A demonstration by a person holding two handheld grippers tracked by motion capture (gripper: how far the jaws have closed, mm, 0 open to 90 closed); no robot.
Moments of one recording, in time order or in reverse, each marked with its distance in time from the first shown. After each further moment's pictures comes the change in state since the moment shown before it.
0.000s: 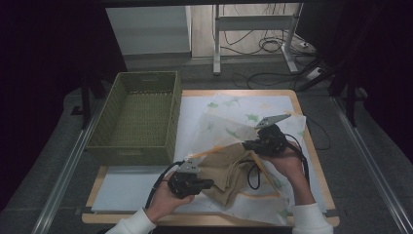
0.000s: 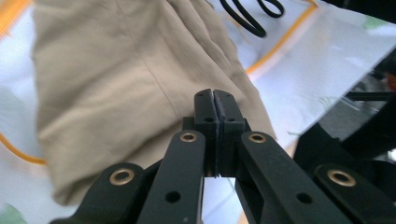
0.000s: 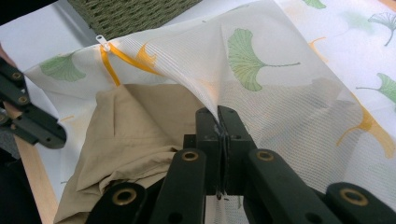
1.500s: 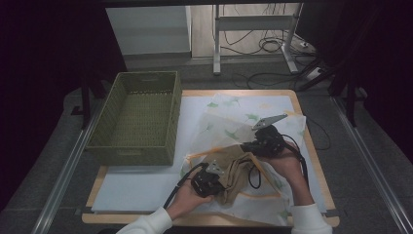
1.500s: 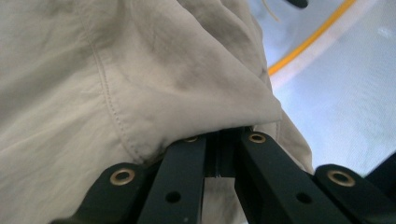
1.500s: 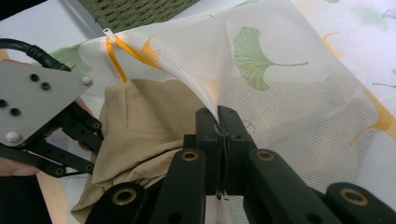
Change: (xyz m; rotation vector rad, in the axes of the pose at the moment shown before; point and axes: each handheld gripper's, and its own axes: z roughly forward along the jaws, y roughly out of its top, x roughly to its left) left arm -0.003 0.017 0.074 0.115 0.042 0.001; right arm 0.006 0.002 0.003 0.029 0.017 -0.006
